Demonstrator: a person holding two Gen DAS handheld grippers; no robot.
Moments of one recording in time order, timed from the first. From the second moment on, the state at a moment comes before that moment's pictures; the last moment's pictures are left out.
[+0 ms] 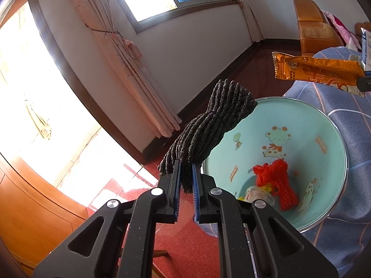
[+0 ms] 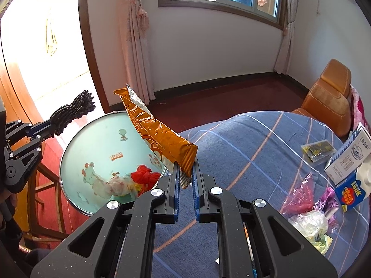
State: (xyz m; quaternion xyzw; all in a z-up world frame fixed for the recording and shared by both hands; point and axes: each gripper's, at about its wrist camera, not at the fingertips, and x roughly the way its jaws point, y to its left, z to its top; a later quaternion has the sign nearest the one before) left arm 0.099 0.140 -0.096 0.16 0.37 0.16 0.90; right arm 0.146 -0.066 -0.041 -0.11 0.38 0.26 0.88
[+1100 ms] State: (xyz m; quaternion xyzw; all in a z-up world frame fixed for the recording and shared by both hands) left arm 0.099 0.137 -0.099 0.16 0.37 0.16 0.90; right arm 0.146 -0.052 -0.045 -0.13 0.38 0.27 0.88
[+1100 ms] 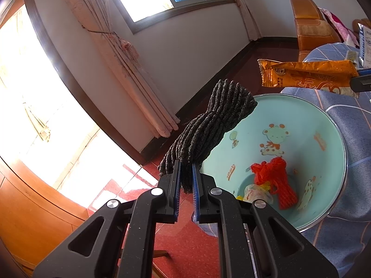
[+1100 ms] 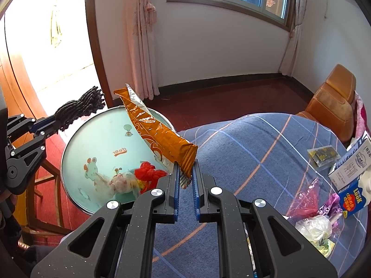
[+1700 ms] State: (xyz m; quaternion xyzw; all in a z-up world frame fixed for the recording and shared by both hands) left arm 0.098 0.129 -0.098 0.17 0.36 0.15 0.90; right arm 0.145 -0.048 -0.050 -0.12 0.39 0.29 0.87
